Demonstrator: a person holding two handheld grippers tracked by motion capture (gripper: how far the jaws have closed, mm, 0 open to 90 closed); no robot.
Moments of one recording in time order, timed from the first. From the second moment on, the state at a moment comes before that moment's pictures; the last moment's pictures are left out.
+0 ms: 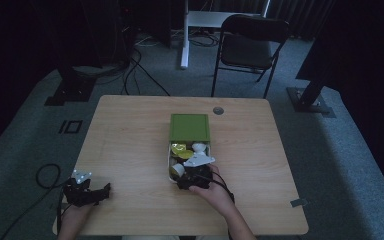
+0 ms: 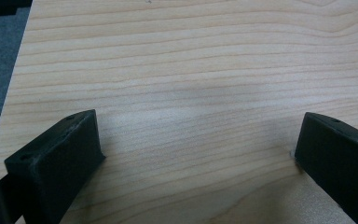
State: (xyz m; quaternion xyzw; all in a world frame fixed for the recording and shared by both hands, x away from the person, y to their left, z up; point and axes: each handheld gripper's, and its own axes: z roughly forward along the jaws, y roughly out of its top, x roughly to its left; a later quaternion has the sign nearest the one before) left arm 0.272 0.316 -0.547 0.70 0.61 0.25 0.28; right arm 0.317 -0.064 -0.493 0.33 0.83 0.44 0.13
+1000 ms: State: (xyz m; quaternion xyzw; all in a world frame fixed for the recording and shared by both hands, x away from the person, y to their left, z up) left arm 0.272 0.316 -0.547 0.70 0.61 0.25 0.28; right arm 0.327 -0.061 -0.489 0.34 0.83 0.43 0.12
